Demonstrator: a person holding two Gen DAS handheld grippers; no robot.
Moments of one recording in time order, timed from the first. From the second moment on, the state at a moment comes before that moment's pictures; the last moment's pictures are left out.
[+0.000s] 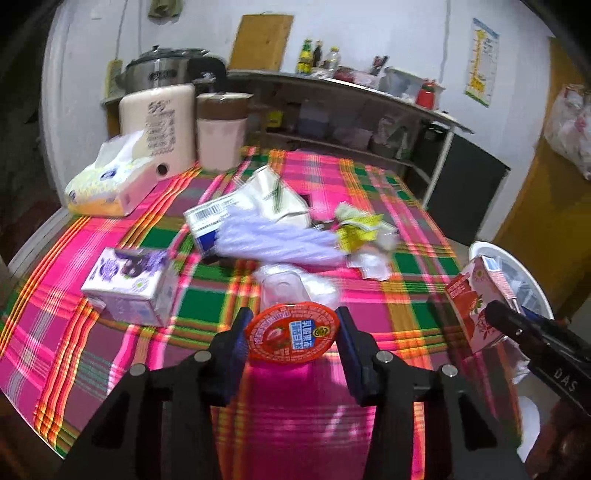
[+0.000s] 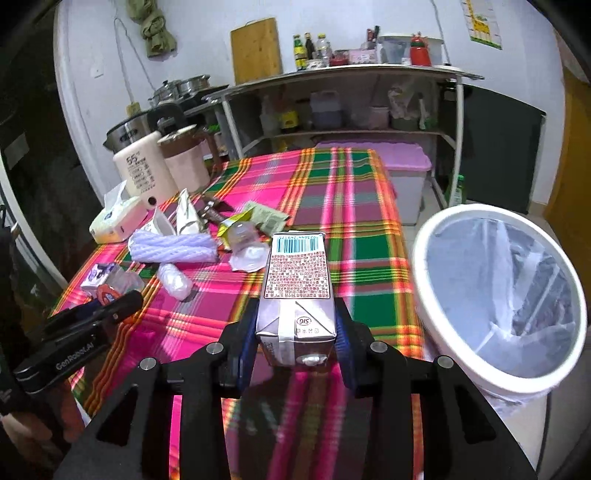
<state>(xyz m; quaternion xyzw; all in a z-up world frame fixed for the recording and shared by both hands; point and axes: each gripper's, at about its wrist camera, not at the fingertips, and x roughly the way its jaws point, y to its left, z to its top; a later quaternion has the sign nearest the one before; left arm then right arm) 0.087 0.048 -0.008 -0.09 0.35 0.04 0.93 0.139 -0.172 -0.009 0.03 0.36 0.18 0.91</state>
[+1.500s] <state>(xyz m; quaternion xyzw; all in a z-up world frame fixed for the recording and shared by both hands) 0.182 -0.166 0.003 -0.01 0.38 -0.24 0.89 0.155 -0.344 -0.016 0.06 0.38 0.04 0.92</state>
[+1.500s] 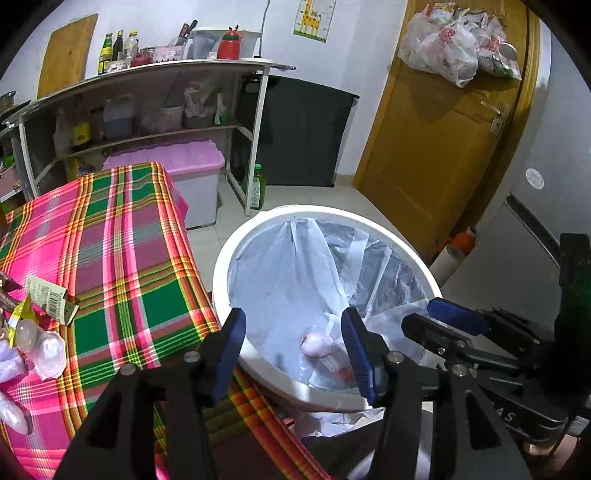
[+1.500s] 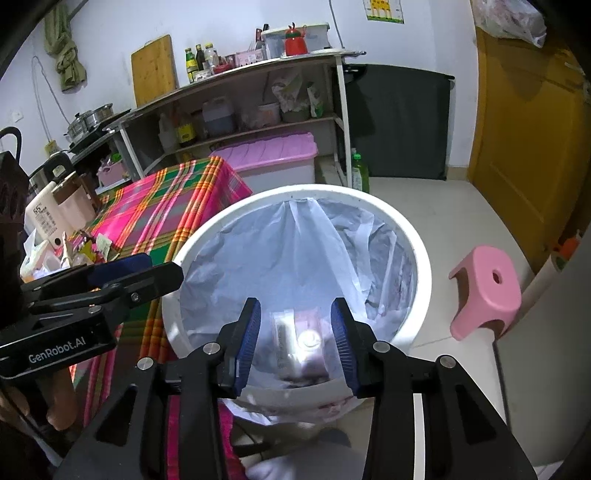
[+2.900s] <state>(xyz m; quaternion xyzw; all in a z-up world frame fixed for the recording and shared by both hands) 0.074 -0.026 0.018 -0.06 0.33 -0.07 0.94 0.091 -0.218 0.025 0.00 0.32 0.19 0.93</state>
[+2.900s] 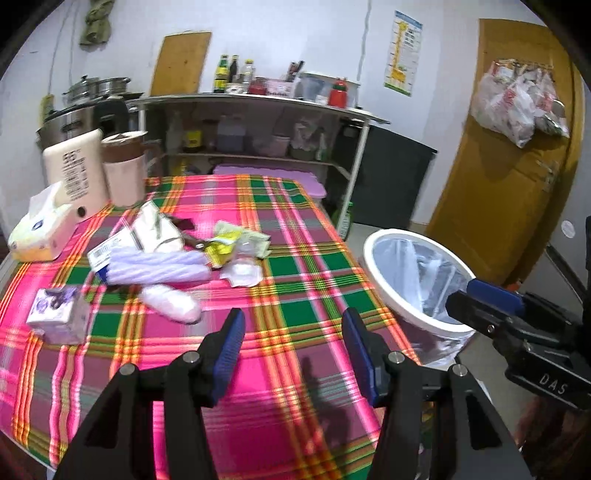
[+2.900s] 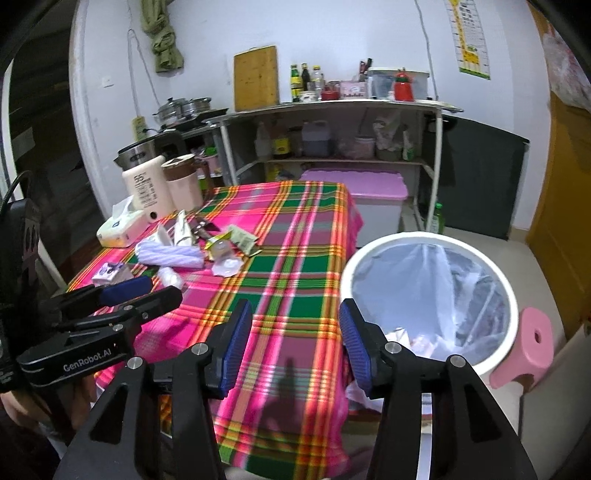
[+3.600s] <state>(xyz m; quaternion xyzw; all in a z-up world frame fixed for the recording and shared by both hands) 0.070 0.079 -0.005 -0.08 0.33 0.08 0.94 0.120 -0.148 0.001 -0.03 0.35 0.27 0.89</state>
